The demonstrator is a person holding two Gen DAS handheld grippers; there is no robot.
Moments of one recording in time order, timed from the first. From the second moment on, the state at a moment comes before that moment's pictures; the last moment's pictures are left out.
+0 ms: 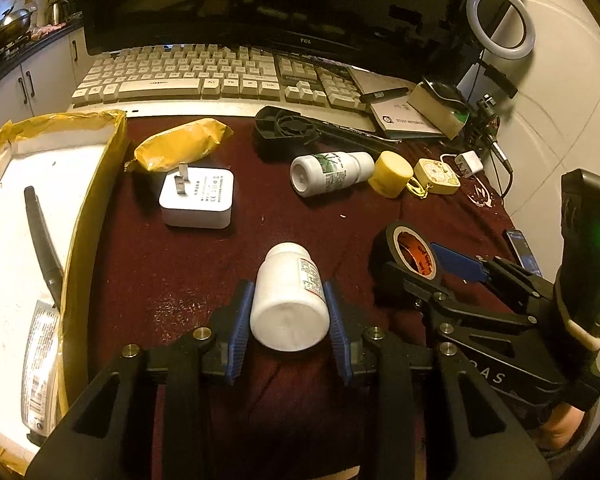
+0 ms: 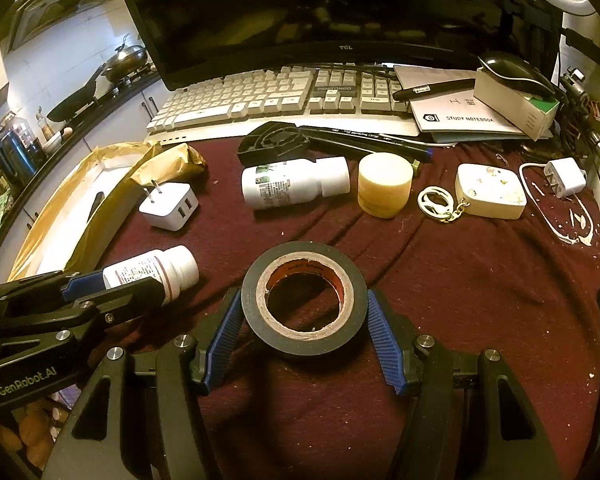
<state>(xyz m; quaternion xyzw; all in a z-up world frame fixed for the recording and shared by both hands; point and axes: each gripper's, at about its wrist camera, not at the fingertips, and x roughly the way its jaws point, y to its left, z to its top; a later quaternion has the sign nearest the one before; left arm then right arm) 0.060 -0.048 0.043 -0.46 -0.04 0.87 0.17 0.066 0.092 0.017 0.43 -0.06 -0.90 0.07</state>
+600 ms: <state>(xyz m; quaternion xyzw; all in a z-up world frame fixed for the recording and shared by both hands) 0.068 -0.056 0.035 -0.48 -0.04 0.86 0.17 0.069 0.087 0.023 0.43 -0.06 -0.90 0.08</state>
